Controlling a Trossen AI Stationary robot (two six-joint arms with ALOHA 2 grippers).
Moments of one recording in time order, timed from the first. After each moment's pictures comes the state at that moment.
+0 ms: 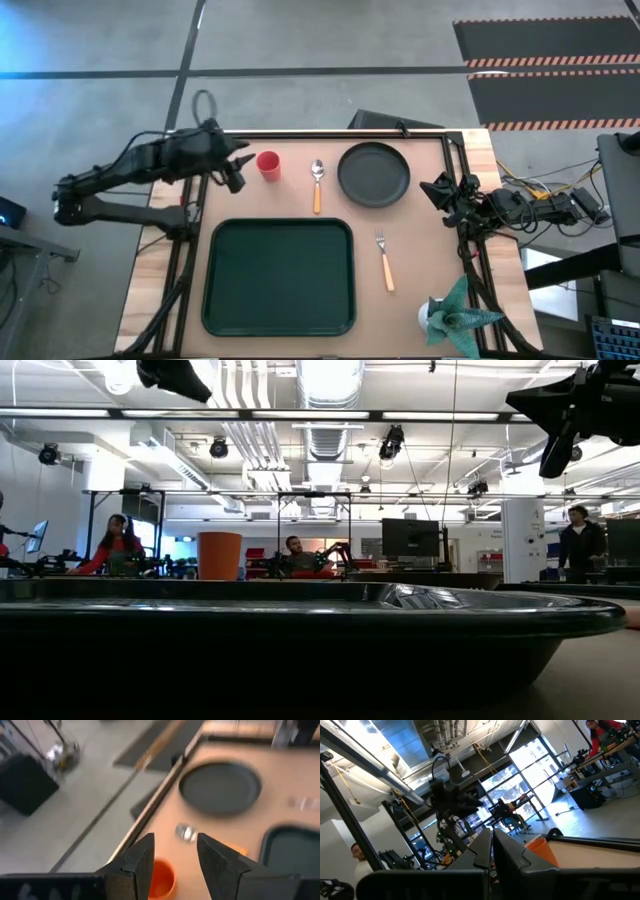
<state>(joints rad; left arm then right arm) 0.24 0.91 1.14 -0.79 -0.36 0.06 0.13 0.05 0.01 0.41 0.41 0.44</state>
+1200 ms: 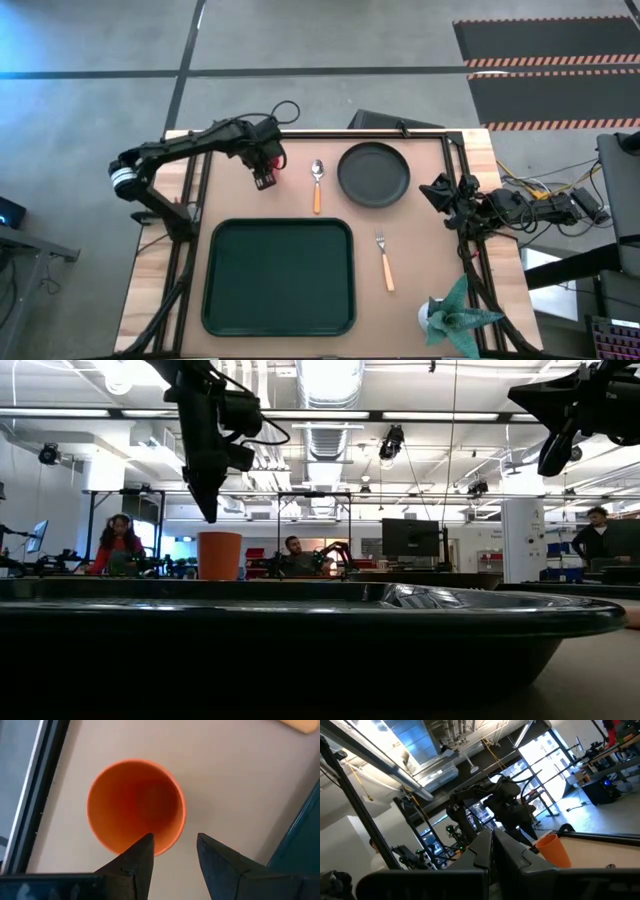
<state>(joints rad) 0.55 1.51 1.24 -1.03 -0.08 0.15 0.13 0.05 0.01 0.41 0.36 0.46</state>
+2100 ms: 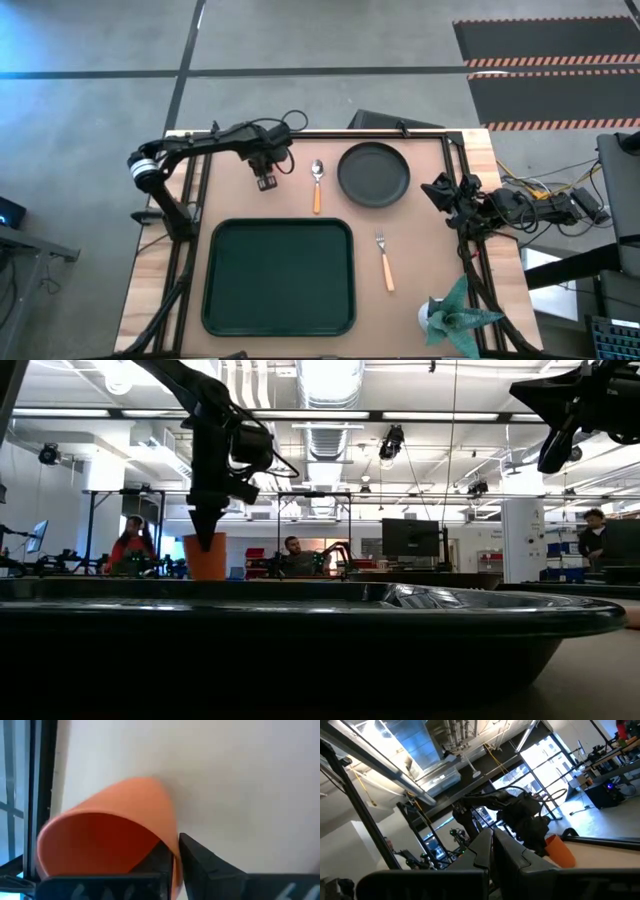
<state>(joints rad) 0.56 1.67 1.23 -1.00 -0.21 0.22 0.13 0.05 0.01 0.44 0.36 0.46</state>
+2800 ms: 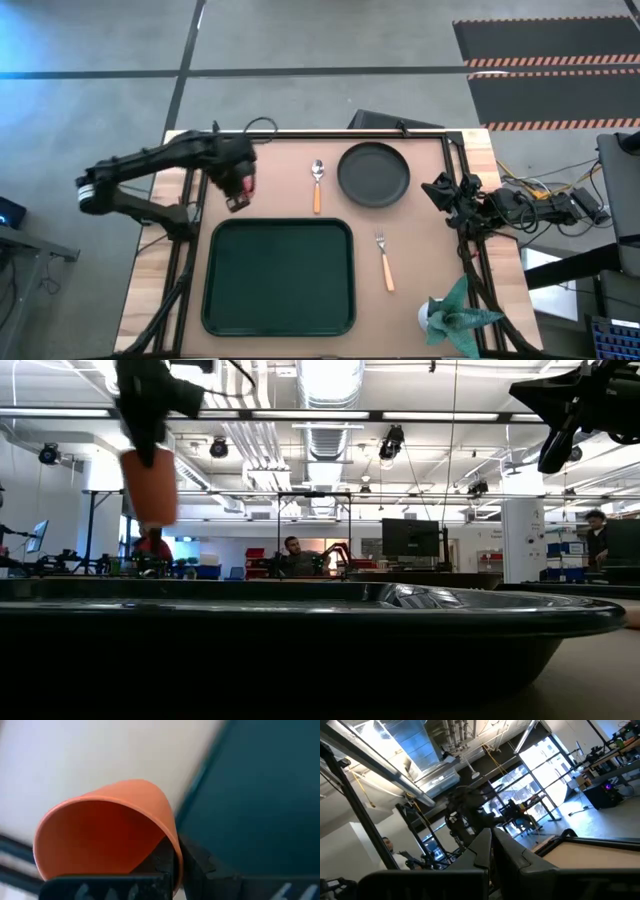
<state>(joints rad) 0.33 1.19 1.23 -1.40 0.02 -0.17 0.13 0.05 0.01 0.44 0.37 0.46</state>
